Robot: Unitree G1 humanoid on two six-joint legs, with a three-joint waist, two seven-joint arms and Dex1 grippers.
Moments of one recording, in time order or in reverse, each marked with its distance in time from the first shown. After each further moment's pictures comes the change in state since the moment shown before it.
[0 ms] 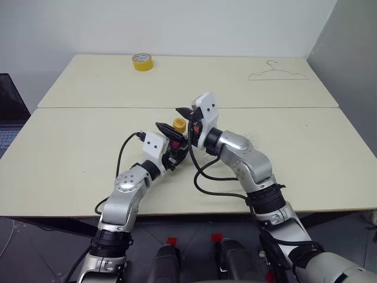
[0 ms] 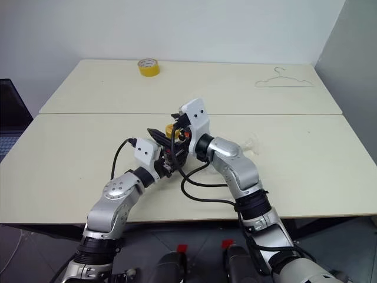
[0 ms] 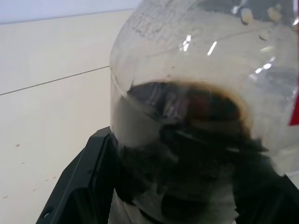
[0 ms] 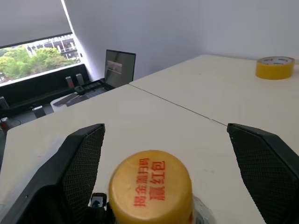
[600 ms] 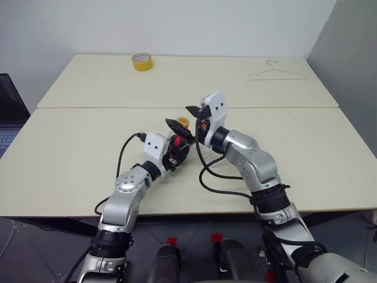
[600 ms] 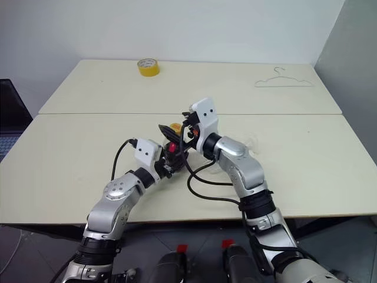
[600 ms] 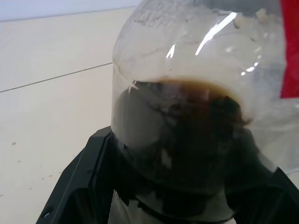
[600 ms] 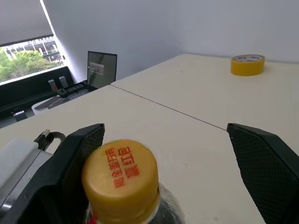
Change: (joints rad) left arm 0.003 0.000 -0.004 0.000 0.000 -0.001 -0.001; right arm 0.024 -0.052 -0.024 -0.037 0.005 0.009 -0.005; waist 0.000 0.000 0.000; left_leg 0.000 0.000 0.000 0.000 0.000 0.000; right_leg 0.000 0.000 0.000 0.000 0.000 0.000
